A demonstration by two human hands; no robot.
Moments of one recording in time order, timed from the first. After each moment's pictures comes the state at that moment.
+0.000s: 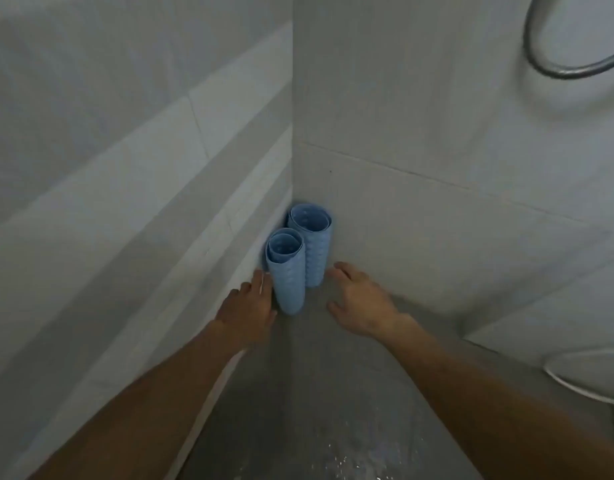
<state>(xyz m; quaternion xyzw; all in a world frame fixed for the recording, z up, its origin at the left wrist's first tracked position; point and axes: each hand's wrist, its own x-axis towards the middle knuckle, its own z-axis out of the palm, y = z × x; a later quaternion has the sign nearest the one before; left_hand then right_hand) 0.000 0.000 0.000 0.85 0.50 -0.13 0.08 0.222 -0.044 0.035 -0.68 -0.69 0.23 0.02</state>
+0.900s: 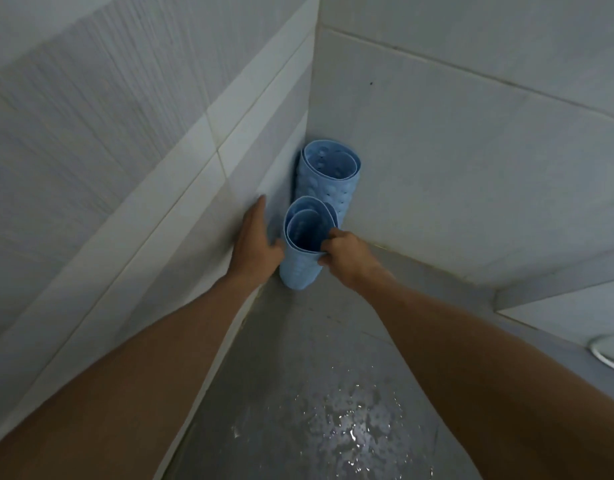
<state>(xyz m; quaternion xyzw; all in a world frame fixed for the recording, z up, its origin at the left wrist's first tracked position) 0.011 0.112 -0.164 0.65 0.58 0.30 0.40 0.204 0.081 -0.160 -0.66 -0.72 0.21 0.01</state>
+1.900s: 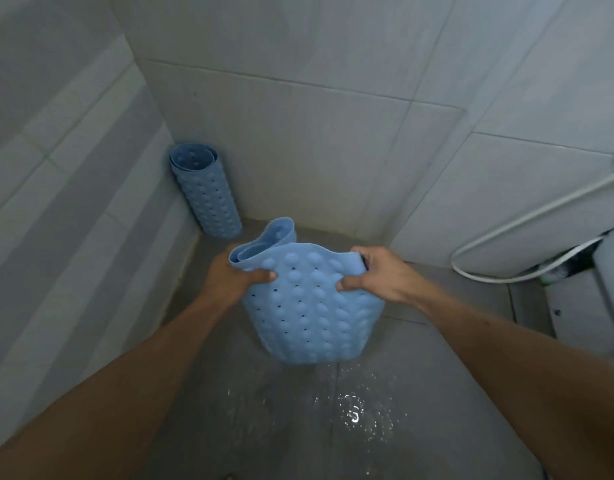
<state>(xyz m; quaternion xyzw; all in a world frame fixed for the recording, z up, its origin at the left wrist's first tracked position) 0.174 -0.116 -0.065 0.56 0.55 0.22 0.58 0.438 -0.230 -0.016 -0.71 -0.47 0.46 0.23</state>
